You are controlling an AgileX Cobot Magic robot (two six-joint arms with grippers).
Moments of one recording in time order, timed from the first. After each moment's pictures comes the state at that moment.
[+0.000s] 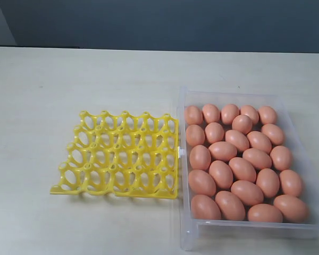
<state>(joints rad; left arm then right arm) -0.09 0.64 -0.63 0.01 0.13 -0.30 -0.03 0.00 0.00 0.04 0.31 0.03</state>
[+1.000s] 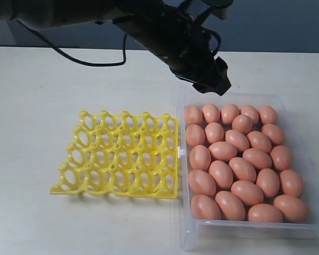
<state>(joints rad) -0.59 1.91 -1.60 -0.52 0.69 0.64 -0.03 0.00 0.00 0.04 0.31 0.03</state>
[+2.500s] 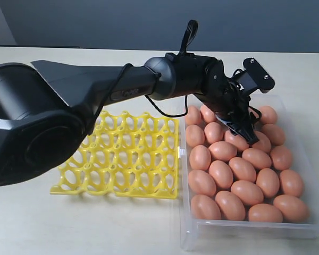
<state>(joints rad) -0.71 2.43 -1.98 -0.37 0.54 0.64 -0.03 0.00 0.00 0.04 0.31 0.03</state>
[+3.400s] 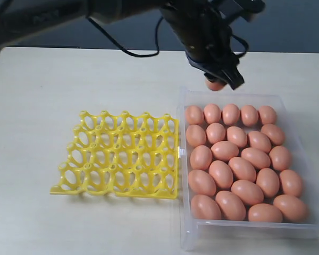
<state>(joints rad) -0.65 2.10 -1.97 -0.14 0.90 0.38 -0.03 0.00 0.00 0.04 0.31 0.03</state>
